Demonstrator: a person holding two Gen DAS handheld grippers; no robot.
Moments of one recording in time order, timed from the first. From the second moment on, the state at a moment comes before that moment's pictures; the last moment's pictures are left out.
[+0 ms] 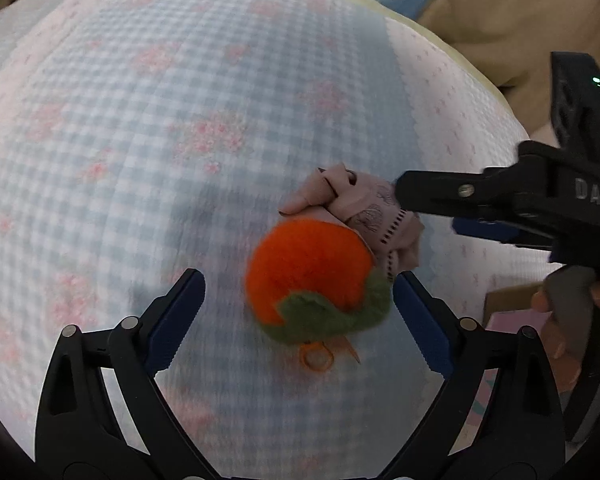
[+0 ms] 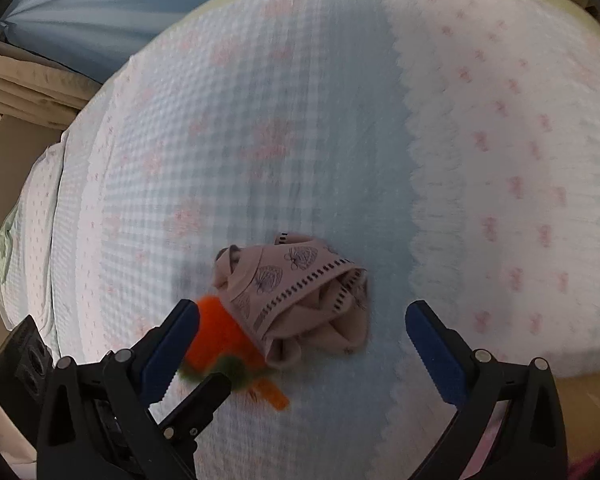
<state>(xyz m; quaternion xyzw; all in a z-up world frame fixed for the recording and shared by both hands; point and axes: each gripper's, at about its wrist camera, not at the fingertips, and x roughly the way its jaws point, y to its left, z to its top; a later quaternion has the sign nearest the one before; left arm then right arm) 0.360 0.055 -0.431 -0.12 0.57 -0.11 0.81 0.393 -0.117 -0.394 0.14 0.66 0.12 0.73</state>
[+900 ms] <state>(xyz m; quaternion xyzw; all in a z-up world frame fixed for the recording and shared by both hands) 0.373 0.051 -0.437 -0.12 0.57 -0.12 0.81 0.392 -0.105 -0.415 0.10 0.66 0.11 0.74</state>
